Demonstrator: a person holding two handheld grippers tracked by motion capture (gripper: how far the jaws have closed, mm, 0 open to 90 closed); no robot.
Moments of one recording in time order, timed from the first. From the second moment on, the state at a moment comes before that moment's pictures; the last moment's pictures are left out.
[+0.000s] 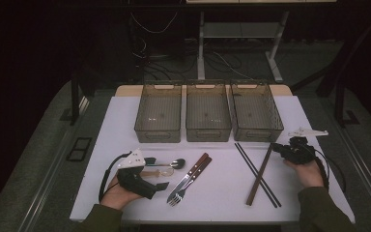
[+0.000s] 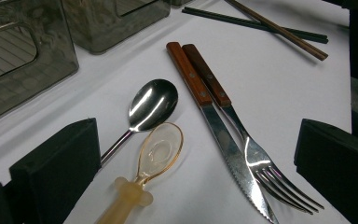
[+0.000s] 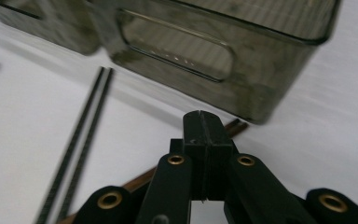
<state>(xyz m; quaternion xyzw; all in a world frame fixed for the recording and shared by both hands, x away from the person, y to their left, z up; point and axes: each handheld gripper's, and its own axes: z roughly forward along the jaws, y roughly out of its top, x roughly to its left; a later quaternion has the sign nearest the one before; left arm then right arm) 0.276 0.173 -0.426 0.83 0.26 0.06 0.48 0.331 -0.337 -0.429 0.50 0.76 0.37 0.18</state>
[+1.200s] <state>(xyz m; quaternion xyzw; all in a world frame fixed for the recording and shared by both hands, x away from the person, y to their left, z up) 0.277 0.173 -0.426 0.83 0.26 0.06 0.49 0.352 -0.337 -0.451 0.53 0.77 0.33 0.16</state>
